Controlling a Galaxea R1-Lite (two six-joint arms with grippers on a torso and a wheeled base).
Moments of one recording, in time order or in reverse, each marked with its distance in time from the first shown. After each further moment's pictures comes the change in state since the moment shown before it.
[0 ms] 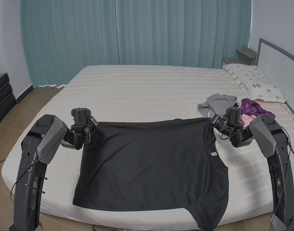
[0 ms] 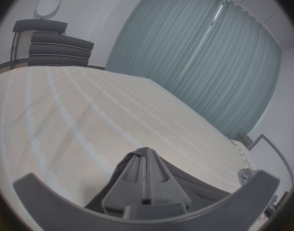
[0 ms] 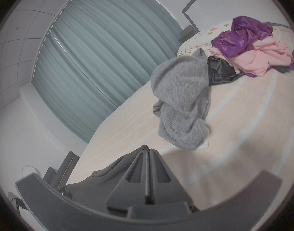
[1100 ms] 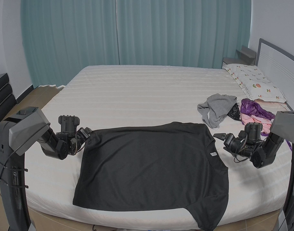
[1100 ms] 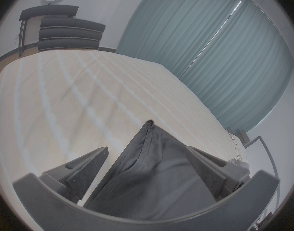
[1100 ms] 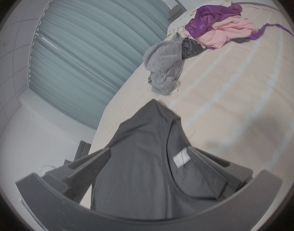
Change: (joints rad) left arm 0.009 -0.314 0.585 -0.075 -0.092 -0.121; right arm -0.016 -0.397 0.900 -0.323 0.170 0.075
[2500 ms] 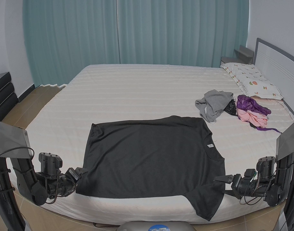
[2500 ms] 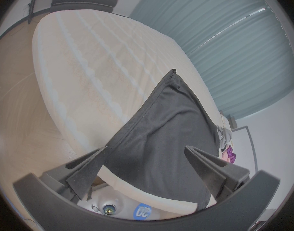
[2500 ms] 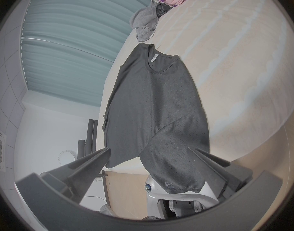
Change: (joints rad) left arm -0.038 -0.254 0.900 -0.454 -0.225 -0.179; right arm 0.081 -0.077 0.802 -0.510 0.173 0.102
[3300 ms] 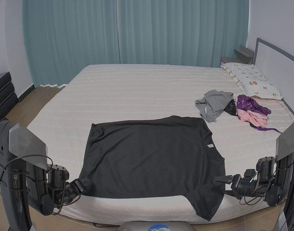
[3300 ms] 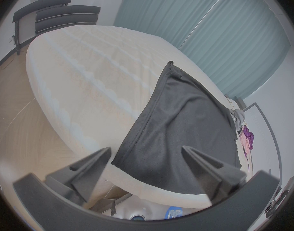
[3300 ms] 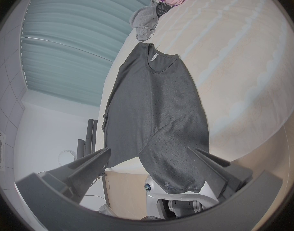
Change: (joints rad) left arm -0.052 0.212 0.102 -0.311 0.117 0.210; right arm 0.002 0.003 0.000 0.000 -0.001 -0.004
